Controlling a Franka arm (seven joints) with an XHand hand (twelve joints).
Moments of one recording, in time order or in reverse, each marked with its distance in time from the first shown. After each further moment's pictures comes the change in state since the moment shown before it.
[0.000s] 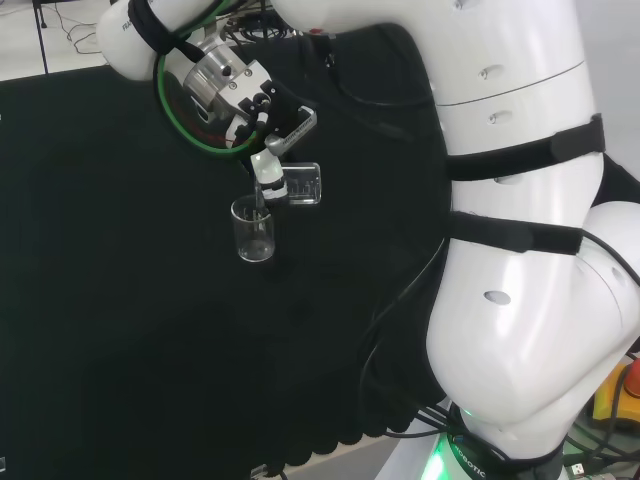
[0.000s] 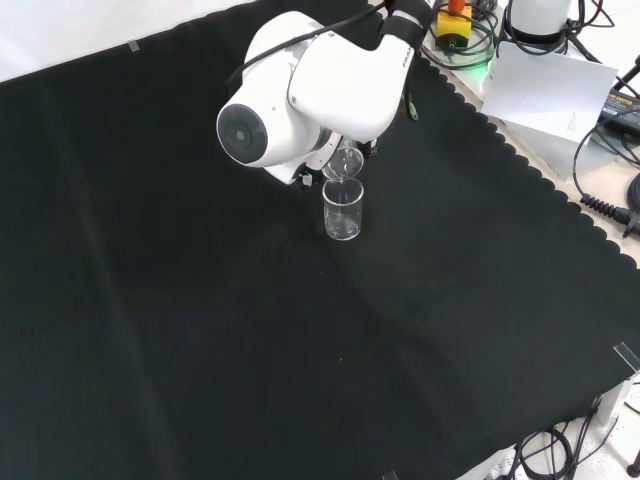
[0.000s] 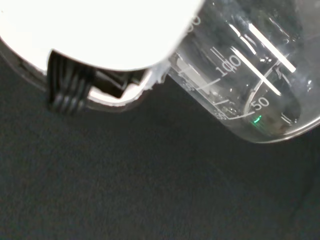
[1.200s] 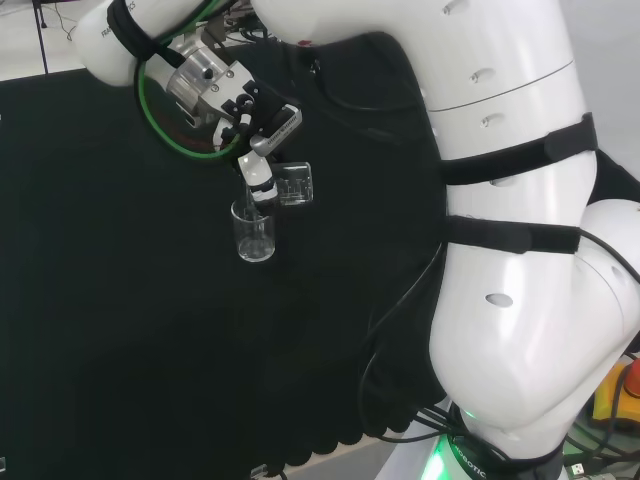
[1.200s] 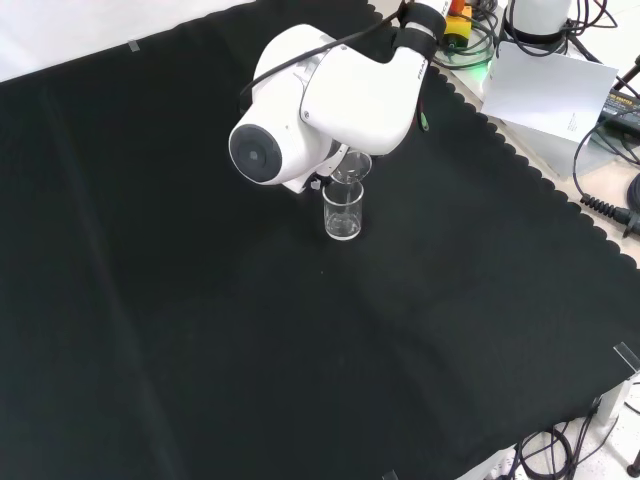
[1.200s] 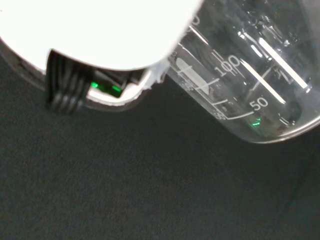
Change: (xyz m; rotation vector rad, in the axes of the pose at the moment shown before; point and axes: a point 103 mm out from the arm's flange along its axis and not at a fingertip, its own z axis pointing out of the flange) arm 0.017 -0.007 -0.011 0.036 -0.048 0.015
